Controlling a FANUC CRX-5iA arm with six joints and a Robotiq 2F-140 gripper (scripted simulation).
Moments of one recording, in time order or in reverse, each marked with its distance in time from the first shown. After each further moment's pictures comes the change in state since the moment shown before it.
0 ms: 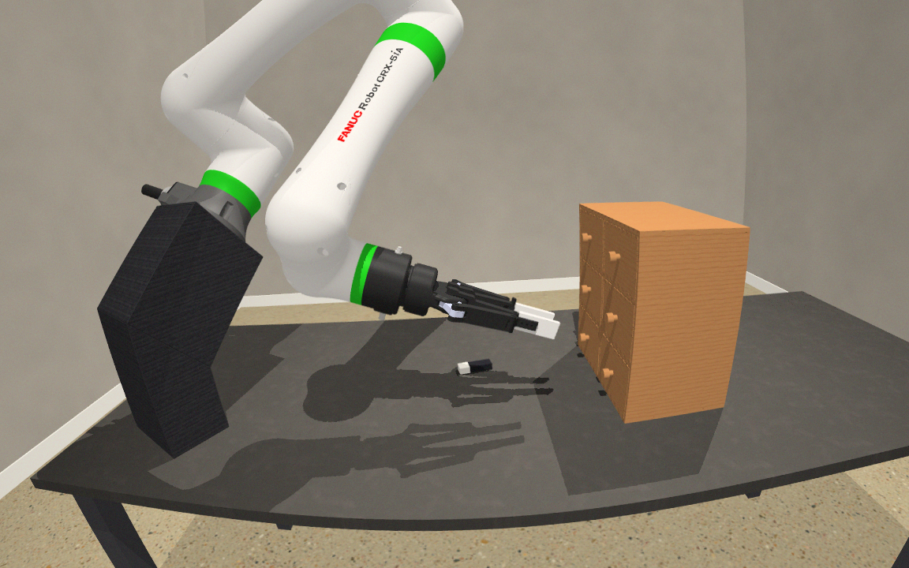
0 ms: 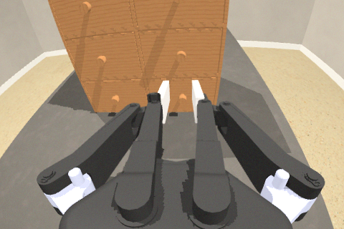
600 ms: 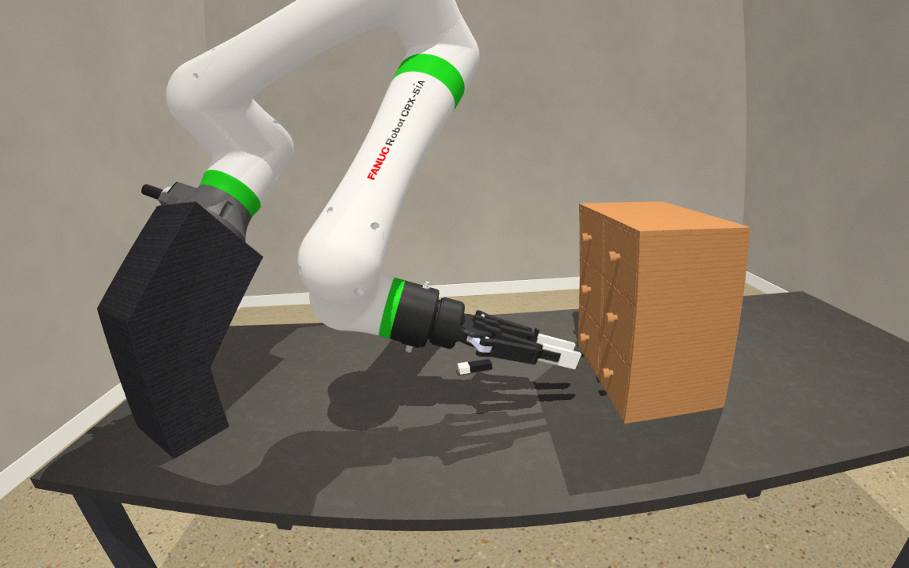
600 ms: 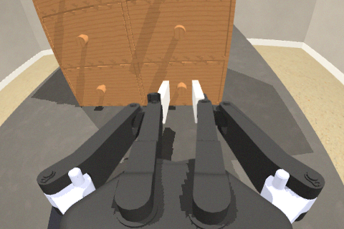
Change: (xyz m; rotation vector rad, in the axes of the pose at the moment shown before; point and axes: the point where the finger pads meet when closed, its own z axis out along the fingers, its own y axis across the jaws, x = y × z) arm -0.040 0.001 0.053 -0.001 0.000 0.000
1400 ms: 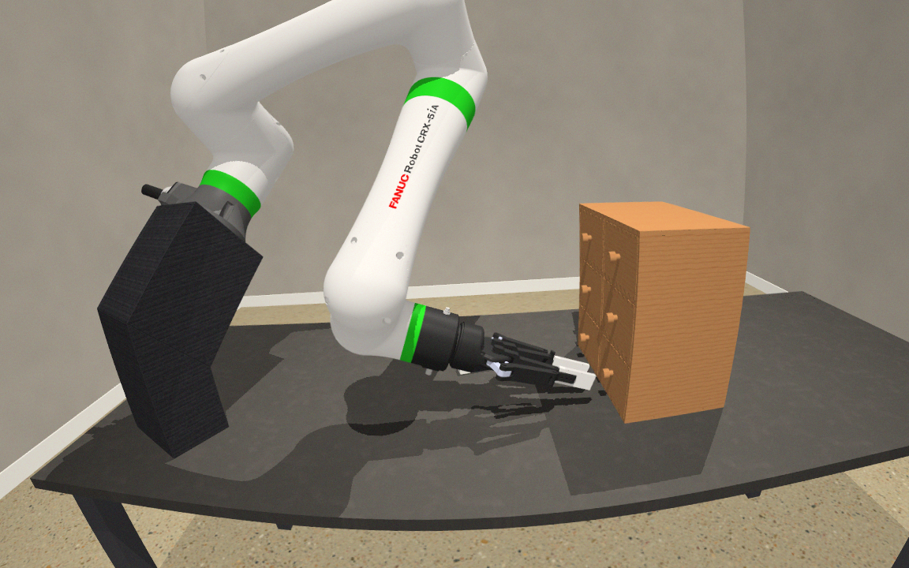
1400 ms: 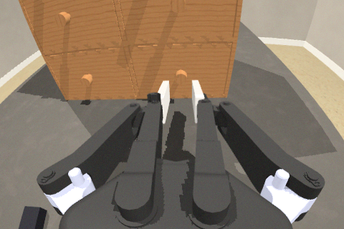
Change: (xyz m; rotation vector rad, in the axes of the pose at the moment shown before) arm -0.030 0.000 0.040 0.000 0.001 0.000
